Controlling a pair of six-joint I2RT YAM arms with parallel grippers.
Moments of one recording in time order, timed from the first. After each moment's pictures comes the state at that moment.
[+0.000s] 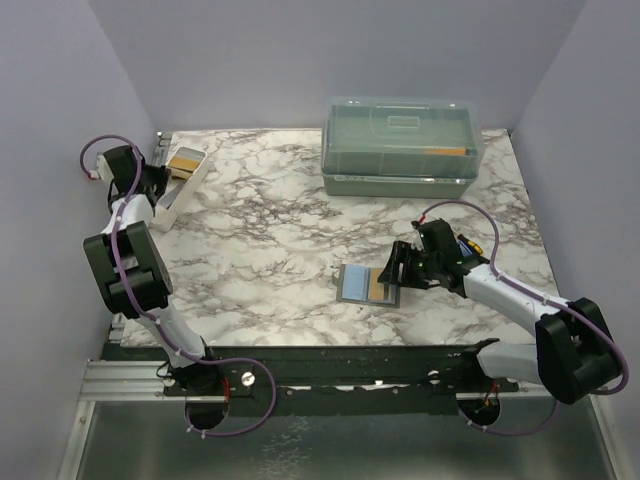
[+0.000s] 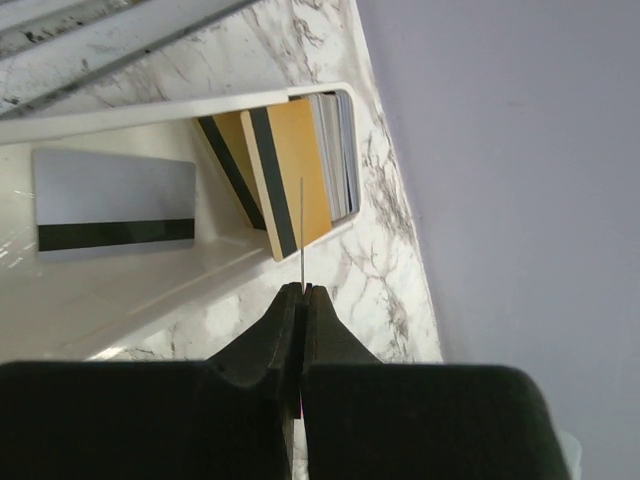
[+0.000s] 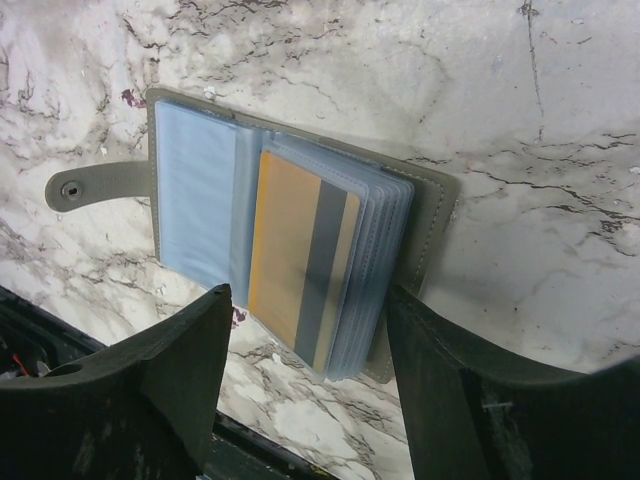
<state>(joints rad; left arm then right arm) 0.39 1.80 1.25 0.04 0.13 -1.04 0.43 1.25 0.57 -0.23 -0.25 0.57</state>
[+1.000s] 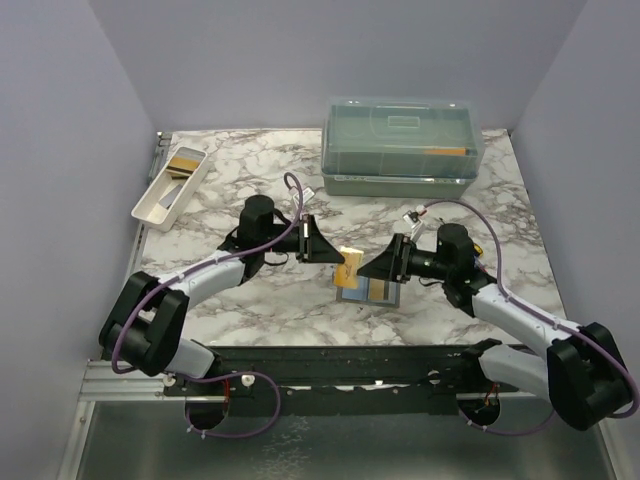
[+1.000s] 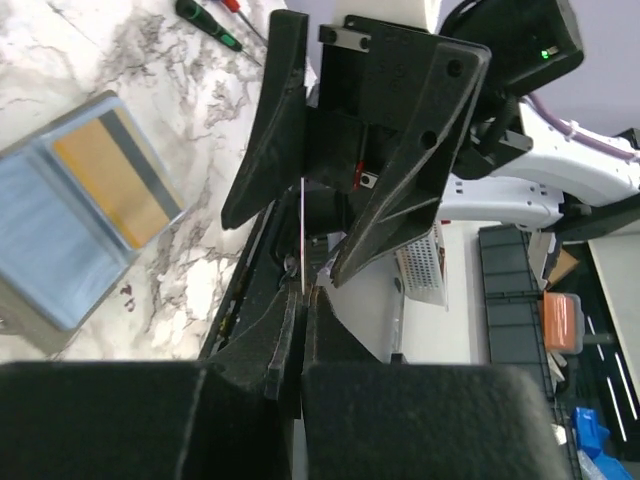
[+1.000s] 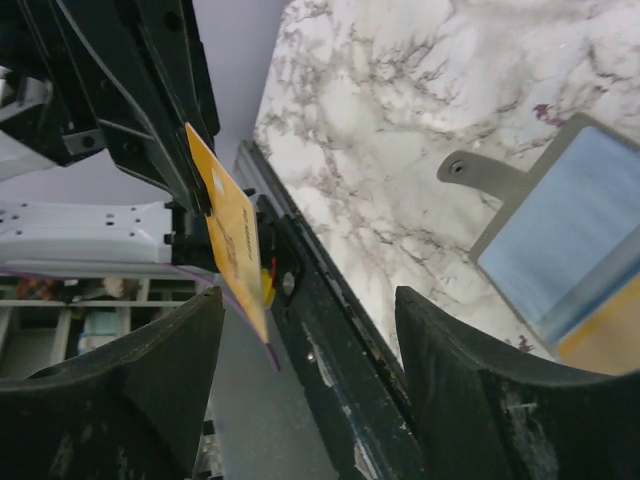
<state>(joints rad) -0.48 1.42 0.71 0.43 0.99 -0.91 0.43 1.10 0.45 0.28 -0.74 0.82</state>
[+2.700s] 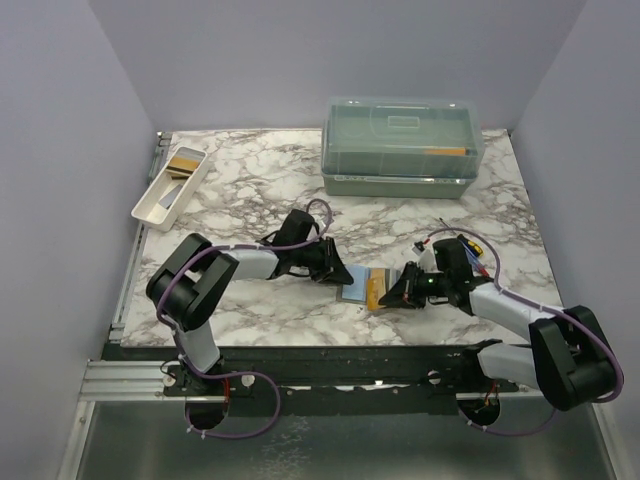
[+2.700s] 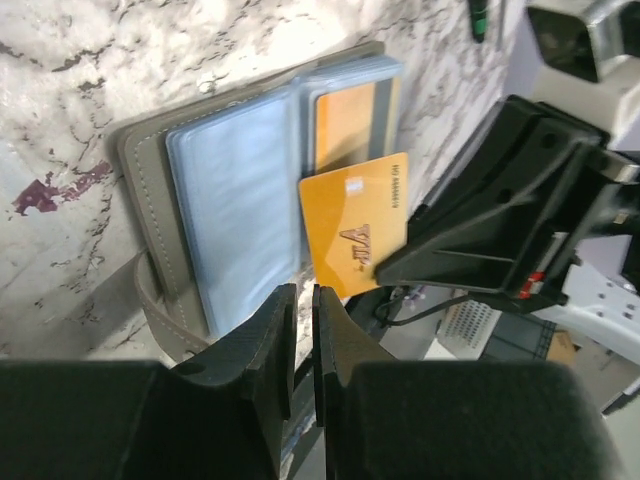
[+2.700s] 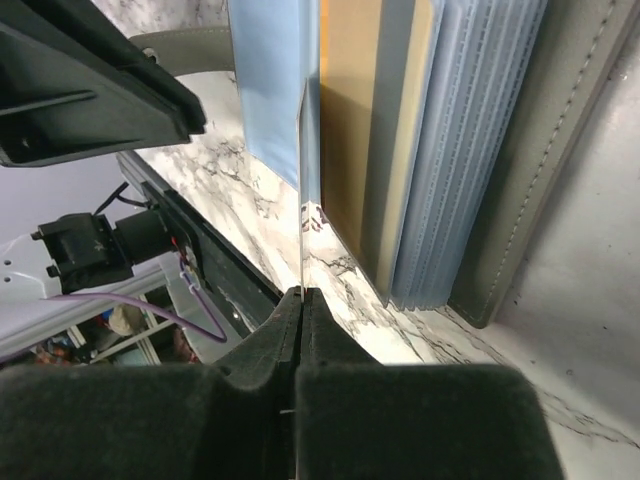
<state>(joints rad) -0.62 1.74 0.78 0.26 0.70 -0.93 0.32 1.21 0.34 0.00 -0.70 0.76</state>
